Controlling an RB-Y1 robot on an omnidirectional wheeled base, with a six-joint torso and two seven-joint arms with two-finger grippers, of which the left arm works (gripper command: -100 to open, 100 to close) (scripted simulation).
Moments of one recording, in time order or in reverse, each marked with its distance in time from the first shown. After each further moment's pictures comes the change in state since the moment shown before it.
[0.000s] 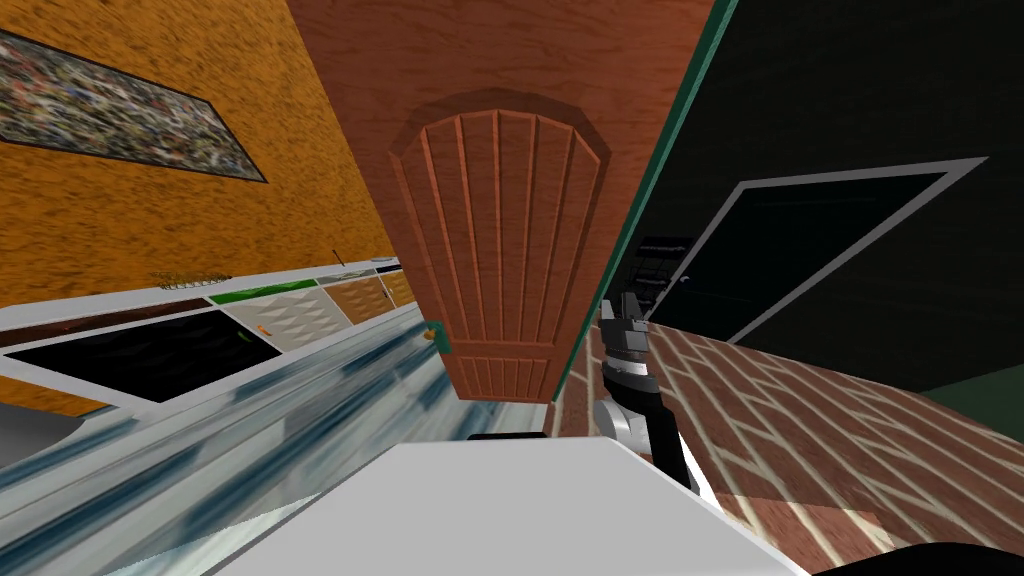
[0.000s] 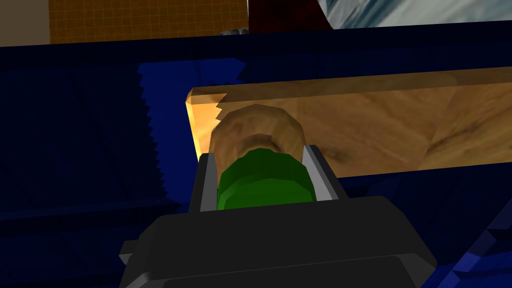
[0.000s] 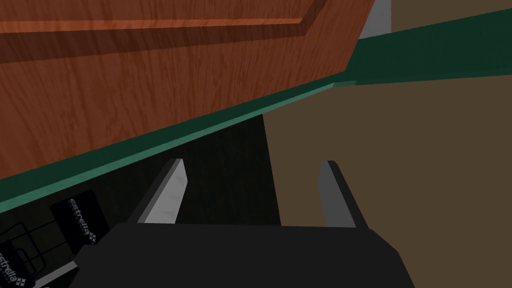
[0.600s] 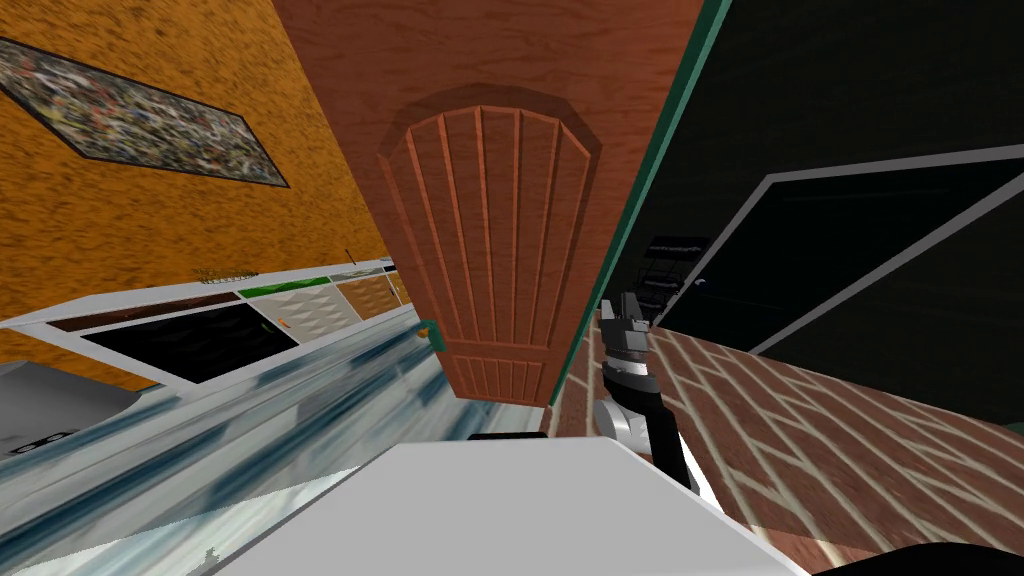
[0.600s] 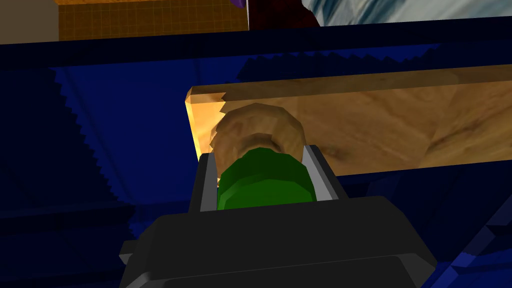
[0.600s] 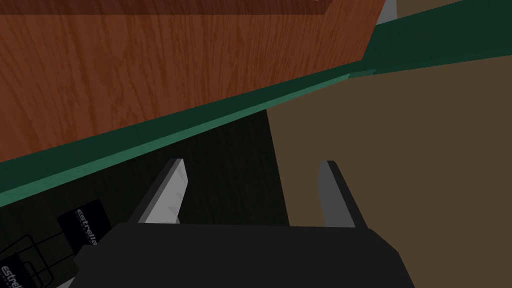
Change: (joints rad) arm 0.032 0.008 -0.113 0.025 -0.016 0.000 0.052
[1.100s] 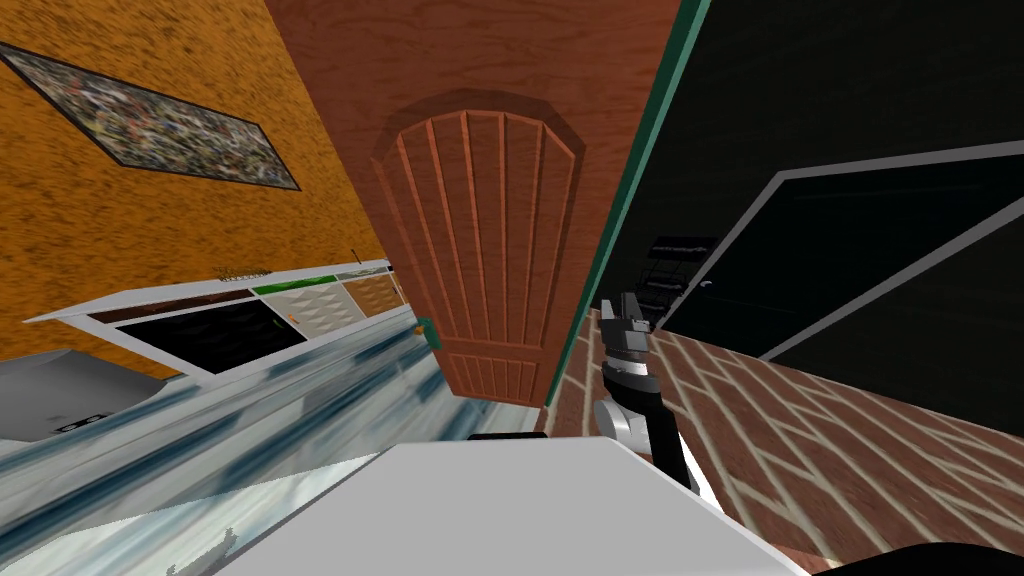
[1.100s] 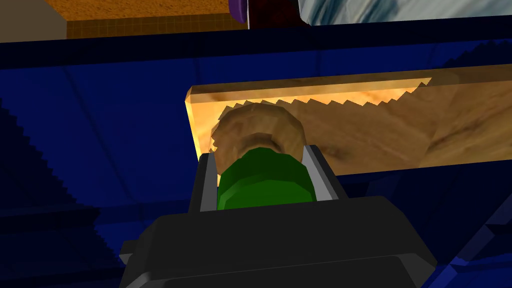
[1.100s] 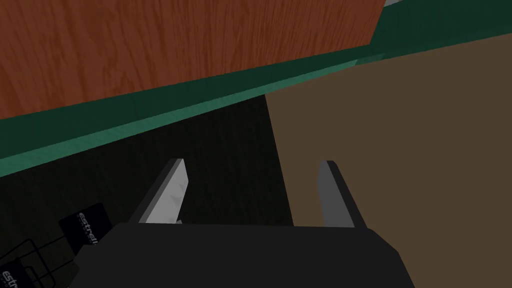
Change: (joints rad) arm 0.018 0.009 -0.083 0.017 -0.012 -0.004 0.036
